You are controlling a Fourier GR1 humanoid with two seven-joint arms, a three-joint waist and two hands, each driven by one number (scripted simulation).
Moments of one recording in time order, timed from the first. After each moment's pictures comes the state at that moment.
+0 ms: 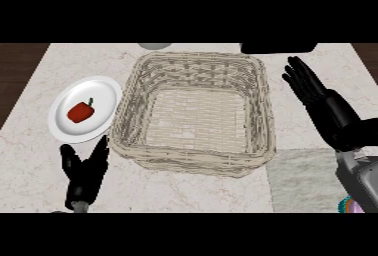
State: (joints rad) left arm 0.01 0.29 -0.27 -1.30 0.43 0.30 0.15; right arm -0.34 -0.57 0.30 -1.58 -0.45 -0.09 -0.02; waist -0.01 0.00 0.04
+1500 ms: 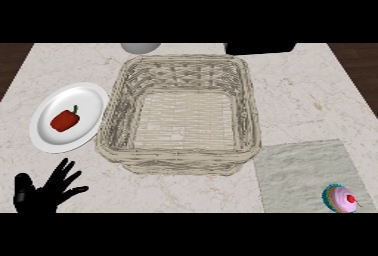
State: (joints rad) left arm 0.26 0.48 -0.20 -1.51 0.35 0.25 0.21; right arm 0.07 -1.23 -0.11 -2.03 -0.16 0.15 0.04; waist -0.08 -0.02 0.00
